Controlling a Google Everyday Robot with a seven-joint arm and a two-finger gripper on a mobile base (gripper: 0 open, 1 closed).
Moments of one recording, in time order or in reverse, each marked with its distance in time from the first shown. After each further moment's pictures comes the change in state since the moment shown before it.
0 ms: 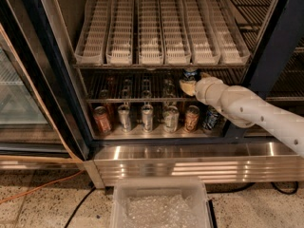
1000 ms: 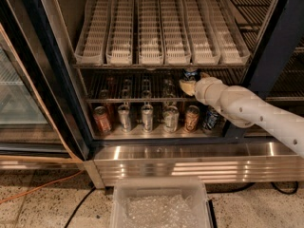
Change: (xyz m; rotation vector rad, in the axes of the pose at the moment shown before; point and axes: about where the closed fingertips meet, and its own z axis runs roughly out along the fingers) arm 0.000 0.000 0.000 0.000 0.000 0.000
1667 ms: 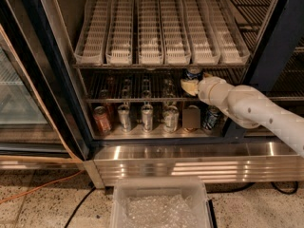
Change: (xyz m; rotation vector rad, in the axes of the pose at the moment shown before) arm -0.011 0.001 -0.015 -0.048 -0.033 0.050
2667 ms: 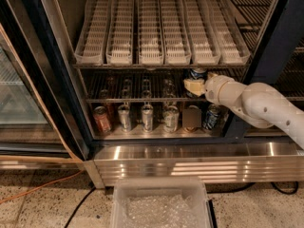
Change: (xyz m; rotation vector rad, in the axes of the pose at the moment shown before) arm -0.015 0.005 -0.030 -0.092 -0.017 0.024
